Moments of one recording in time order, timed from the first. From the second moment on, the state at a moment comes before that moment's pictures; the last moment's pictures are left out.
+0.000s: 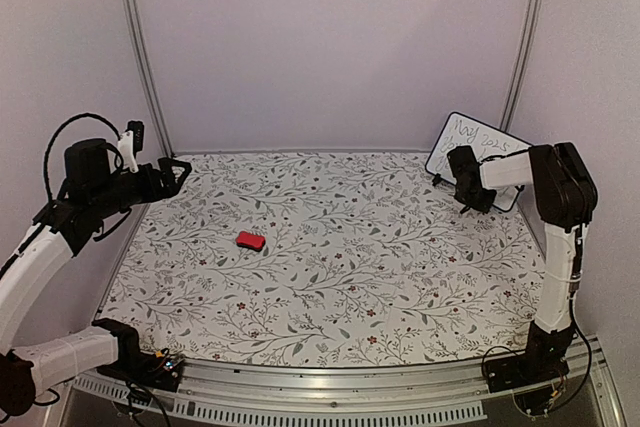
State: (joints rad) left arm -0.16 0.84 0.78 -0.27 0.23 -0.31; right arm 0.21 2.12 1.36 -0.29 0.72 0.74
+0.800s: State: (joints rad) left arm -0.16 0.84 0.78 -0.27 0.23 -0.31; right arm 0.42 2.02 1.15 -0.07 0.65 0.54
